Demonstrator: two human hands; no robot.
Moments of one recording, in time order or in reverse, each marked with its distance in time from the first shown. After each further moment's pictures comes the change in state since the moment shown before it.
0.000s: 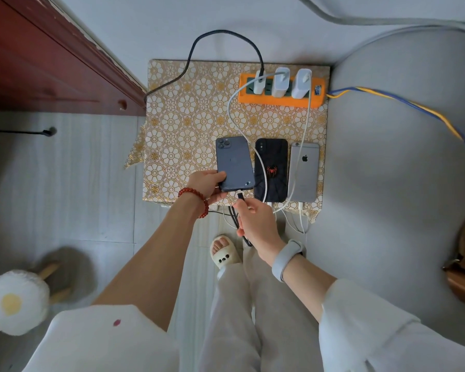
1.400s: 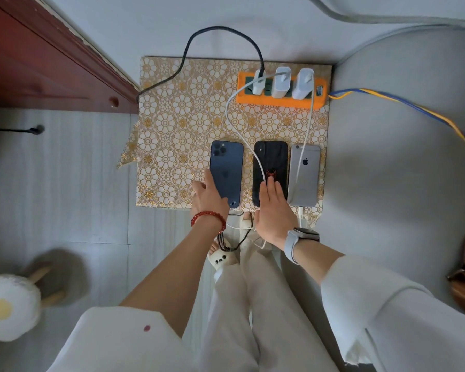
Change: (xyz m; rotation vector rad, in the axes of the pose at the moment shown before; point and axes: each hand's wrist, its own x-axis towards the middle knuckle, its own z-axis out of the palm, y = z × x) left_hand 0.011 -0.039 0.017 1.025 0.306 0.242; right_hand 0.044 0.010 -0.038 -1.252 -0.075 -0.265
